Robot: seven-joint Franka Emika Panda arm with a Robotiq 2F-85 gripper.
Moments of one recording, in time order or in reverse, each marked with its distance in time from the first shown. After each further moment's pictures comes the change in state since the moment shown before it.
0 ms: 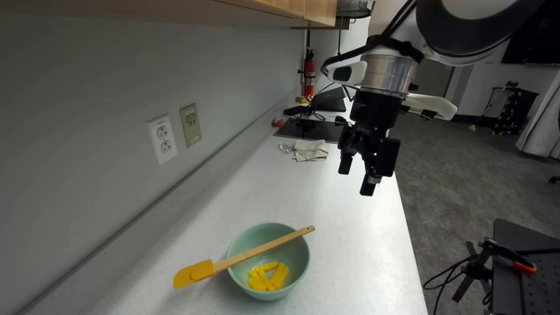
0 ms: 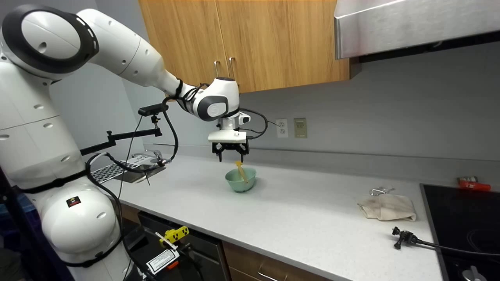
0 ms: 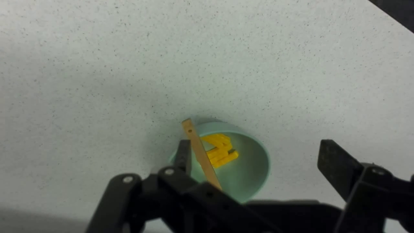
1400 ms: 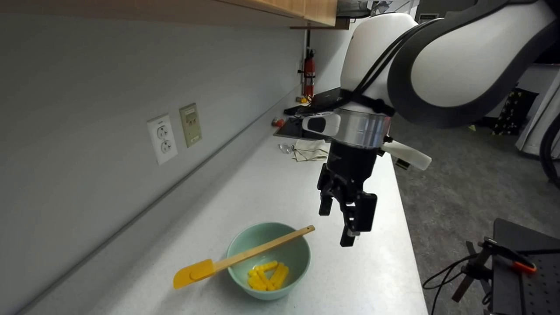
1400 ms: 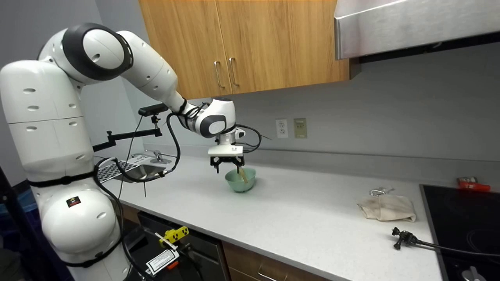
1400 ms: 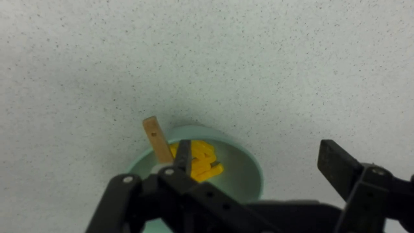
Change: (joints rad) arm -0.002 0.187 0.122 0.029 -0.013 0.156 0.021
